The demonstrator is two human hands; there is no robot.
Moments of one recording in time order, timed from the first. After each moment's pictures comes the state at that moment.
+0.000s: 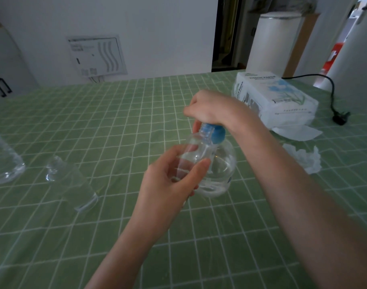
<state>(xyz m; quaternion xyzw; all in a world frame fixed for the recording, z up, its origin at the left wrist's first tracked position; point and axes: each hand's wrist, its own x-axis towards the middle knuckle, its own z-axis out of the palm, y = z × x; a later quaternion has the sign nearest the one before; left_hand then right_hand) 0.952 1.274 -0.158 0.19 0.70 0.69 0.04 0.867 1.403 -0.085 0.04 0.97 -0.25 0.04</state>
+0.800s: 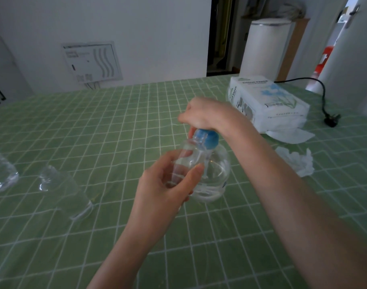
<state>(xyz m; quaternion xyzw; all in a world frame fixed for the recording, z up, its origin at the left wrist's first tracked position) 0.950 1.276 -0.158 0.19 0.70 0.69 0.03 0.863 1.405 -0.084 0.05 0.97 -0.24 0.06</state>
